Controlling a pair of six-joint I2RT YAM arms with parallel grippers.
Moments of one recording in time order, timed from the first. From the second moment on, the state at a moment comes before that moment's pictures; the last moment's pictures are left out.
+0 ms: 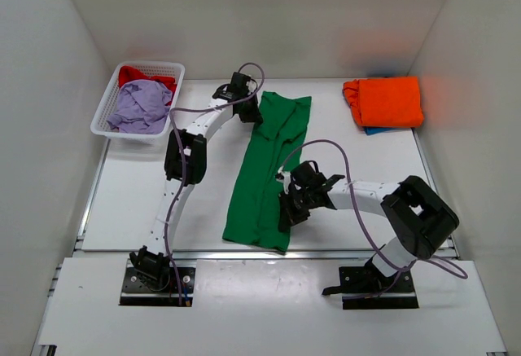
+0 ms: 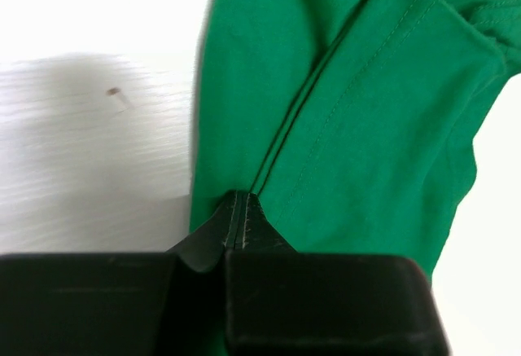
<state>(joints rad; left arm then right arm) -0.39 2.65 2.37 -0.56 0.21 -0.52 0.72 1.57 0.70 -0.21 -0.51 0.37</state>
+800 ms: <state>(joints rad) -0.28 2.60 2.33 -0.64 0.24 -0.52 0.61 1.56 0.72 -0.36 -0.58 0.23</state>
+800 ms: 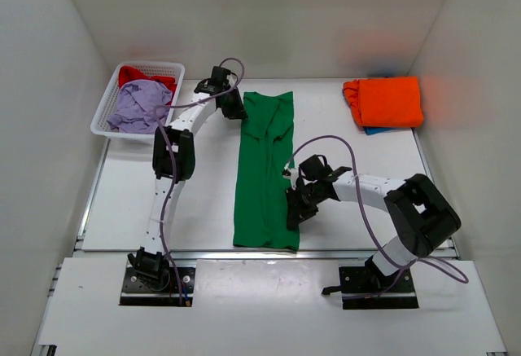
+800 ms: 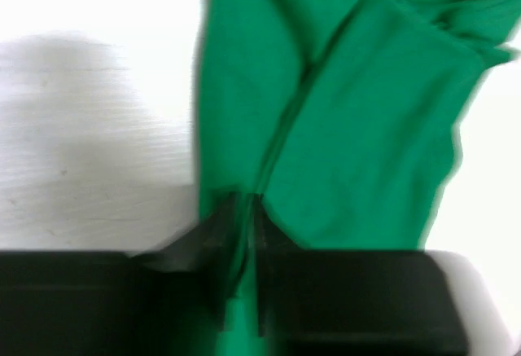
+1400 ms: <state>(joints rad) -0.43 1.31 0.78 -0.25 0.35 -0.56 0.59 1.05 0.47 -0.34 -0.47 0.54</state>
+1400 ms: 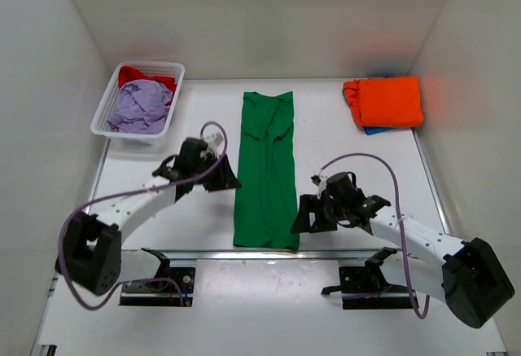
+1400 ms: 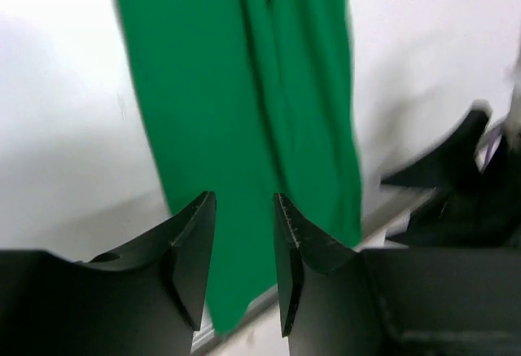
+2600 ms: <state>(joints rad) -0.72 1.00 0.28 -0.17 0.26 -0.72 0.76 1.14 0.34 -0.19 -0.44 0.78</state>
